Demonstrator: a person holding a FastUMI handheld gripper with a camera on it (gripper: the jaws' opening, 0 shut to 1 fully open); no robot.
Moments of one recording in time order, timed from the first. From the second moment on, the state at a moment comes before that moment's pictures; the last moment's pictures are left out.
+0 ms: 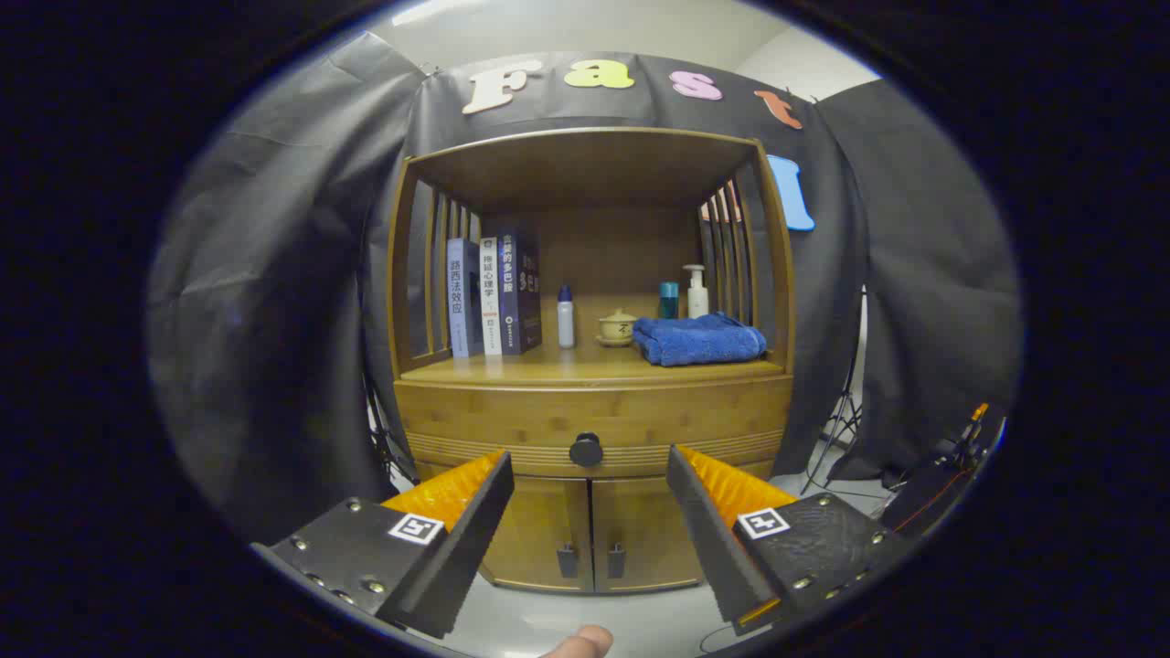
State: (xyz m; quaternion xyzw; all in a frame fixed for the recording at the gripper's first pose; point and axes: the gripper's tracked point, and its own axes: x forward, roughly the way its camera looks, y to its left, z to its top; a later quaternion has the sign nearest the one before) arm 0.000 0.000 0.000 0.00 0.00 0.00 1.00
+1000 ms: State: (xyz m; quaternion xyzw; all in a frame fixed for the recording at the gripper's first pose) arm 0.030 0.026 0.015 -0.03 -0.01 0.00 1.00
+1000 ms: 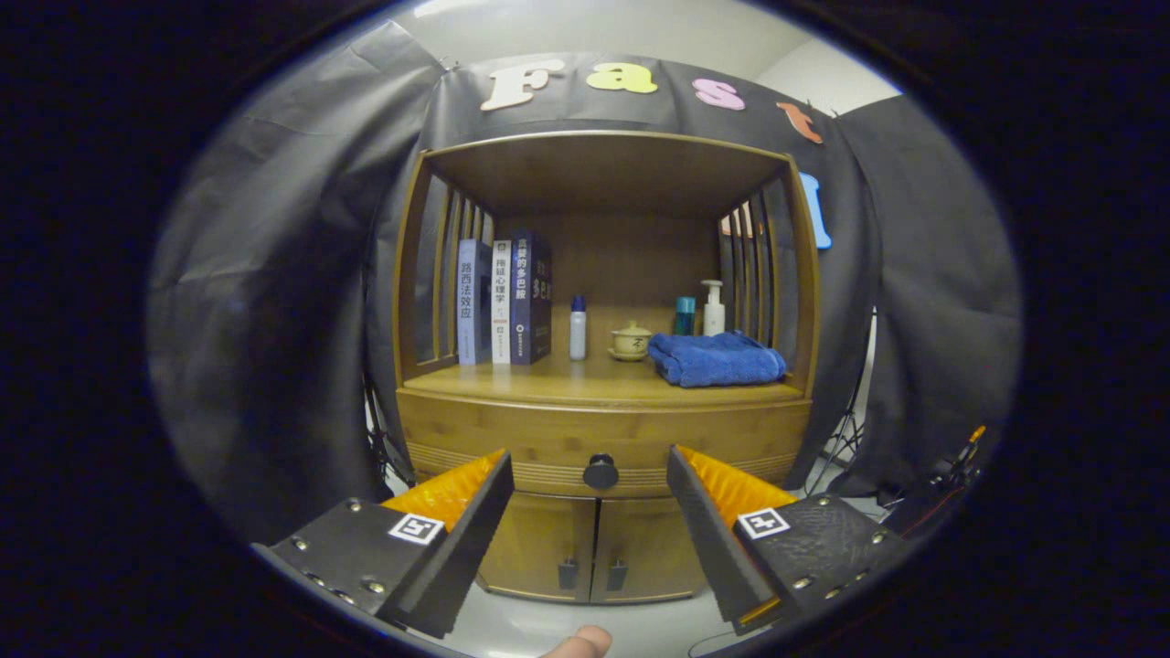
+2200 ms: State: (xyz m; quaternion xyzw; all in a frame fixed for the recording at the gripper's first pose) arm 0.197 0.004 -0.072 0.02 0.01 -0.03 1.00
